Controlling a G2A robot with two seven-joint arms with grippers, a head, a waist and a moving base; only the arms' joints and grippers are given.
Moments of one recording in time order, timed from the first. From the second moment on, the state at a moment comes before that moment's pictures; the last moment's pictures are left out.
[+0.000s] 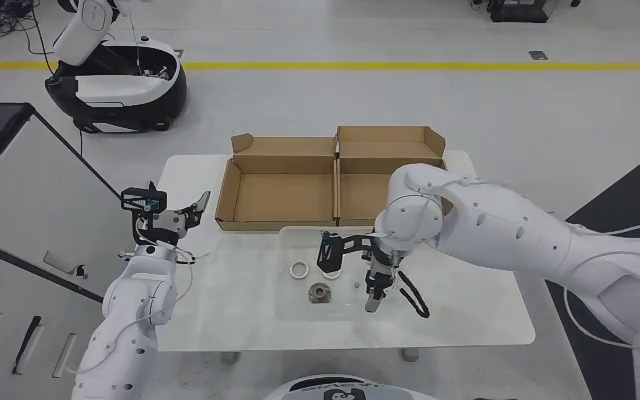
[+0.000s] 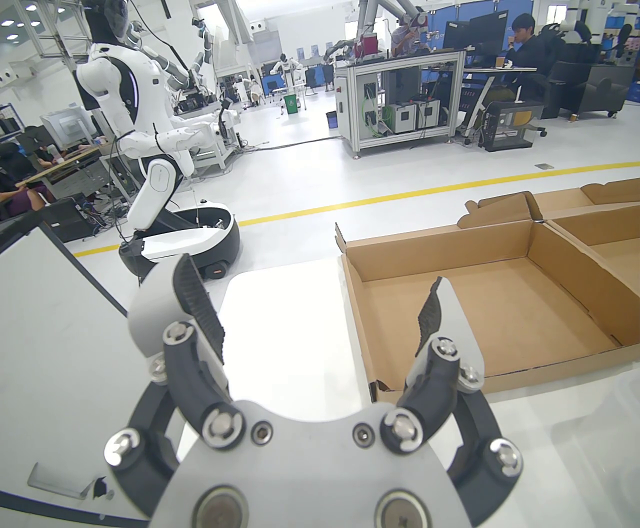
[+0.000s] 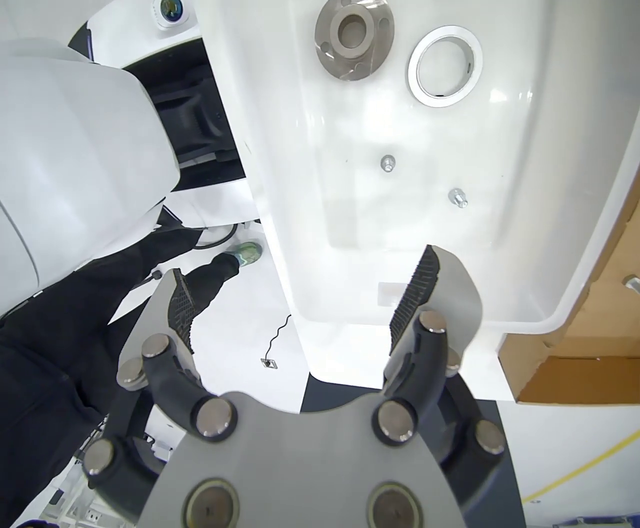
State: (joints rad) left arm 1.73 -1.15 -1.60 -1.80 1.33 0.00 0.00; right arm -0.37 -0.96 0.17 -1.77 -0.09 -0.22 1.54
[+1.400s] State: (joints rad) left arm 1.73 -1.15 -1.60 -1.80 1.33 0.00 0.00; right arm -0.52 -1.13 0.17 -1.55 -0.34 -0.29 1.53
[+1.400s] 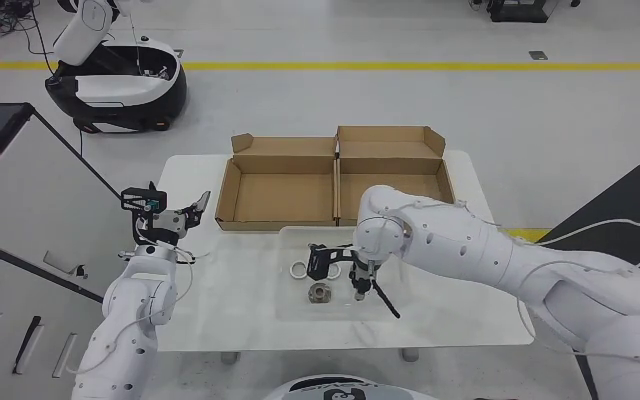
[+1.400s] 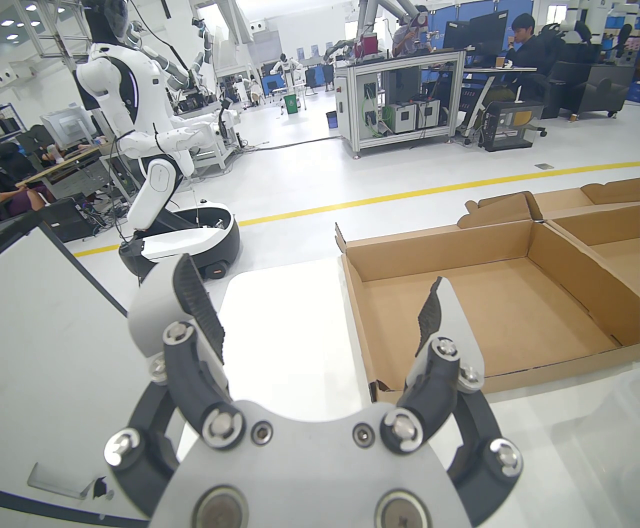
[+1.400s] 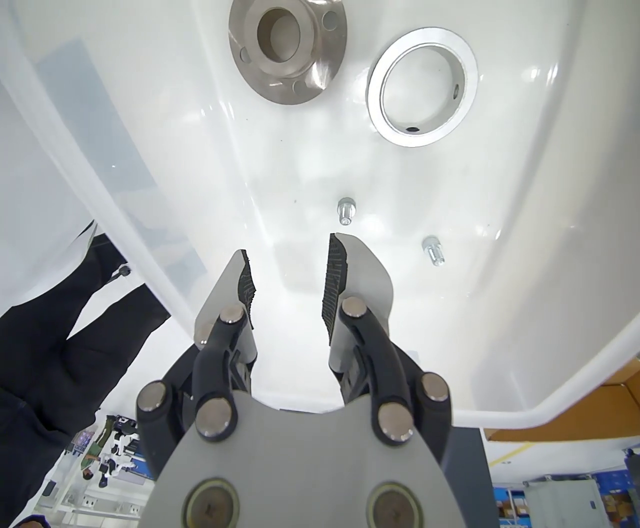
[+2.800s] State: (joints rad) left arm 1.73 -1.15 -1.60 -1.80 1.33 0.00 0.00; right arm -0.57 -1.23 0.17 -1.35 -0.44 -0.36 1.46
